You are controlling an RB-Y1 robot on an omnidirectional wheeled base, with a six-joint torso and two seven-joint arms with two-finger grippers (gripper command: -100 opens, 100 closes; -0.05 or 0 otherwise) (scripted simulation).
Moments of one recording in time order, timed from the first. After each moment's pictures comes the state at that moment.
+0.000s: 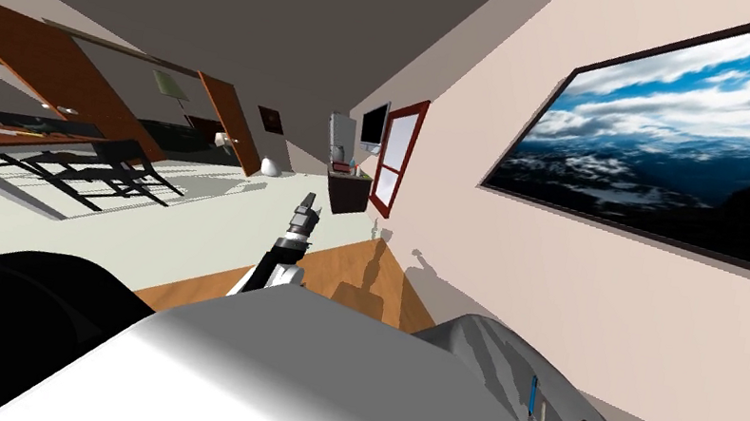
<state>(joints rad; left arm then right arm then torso) 0.49 0.00 0.01 -2.22 0.08 -0.36 -0.16 0.19 -1.08 0.80 -0.38 0.79 -0.77 0.55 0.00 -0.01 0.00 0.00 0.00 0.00</state>
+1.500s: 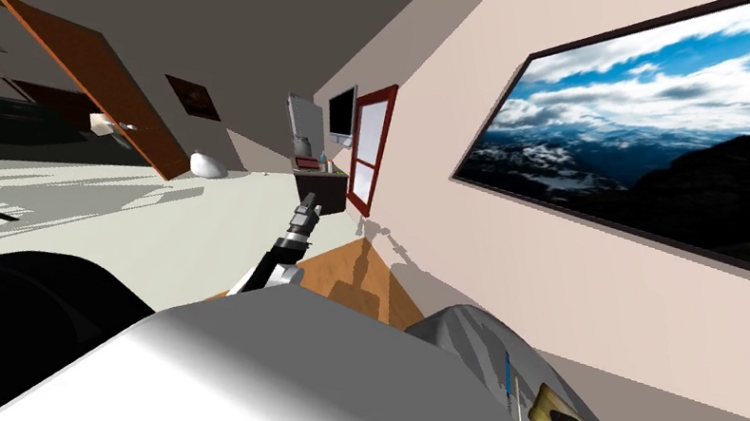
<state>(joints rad) 0.49 0.00 0.01 -2.22 0.08 -0.36 -0.16 0.31 -1.00 0.40 -0.50 1.20 -0.77 0.65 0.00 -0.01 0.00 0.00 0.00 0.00</state>
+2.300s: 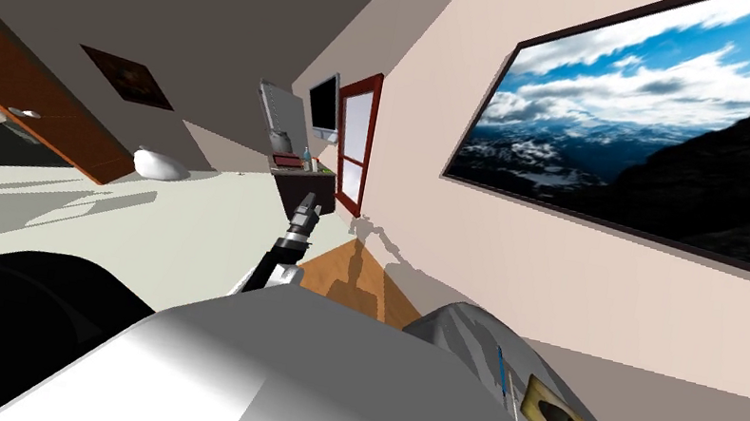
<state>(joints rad) 0.49 0.00 0.01 -2.22 0.08 -0.36 -0.16 0.35 -0.96 0.20 -0.53 1.40 -0.78 0.71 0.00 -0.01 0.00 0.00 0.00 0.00</state>
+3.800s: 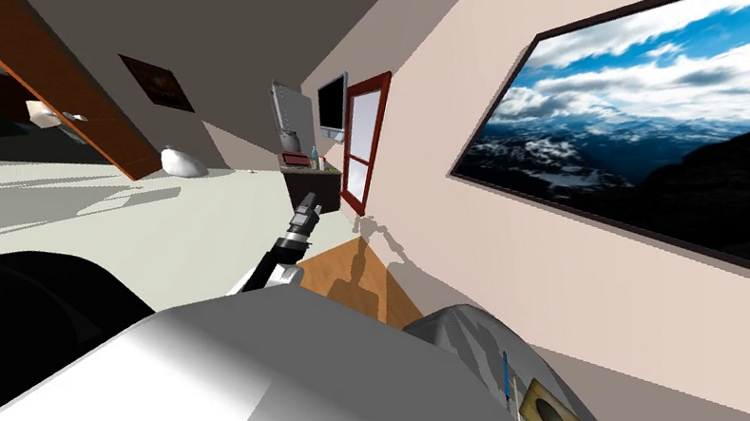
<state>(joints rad) 0.49 0.00 0.01 -2.22 0.08 -0.36 -0.16 0.33 -0.98 0.25 -0.52 1.34 -0.78 0.69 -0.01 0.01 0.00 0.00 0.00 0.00</state>
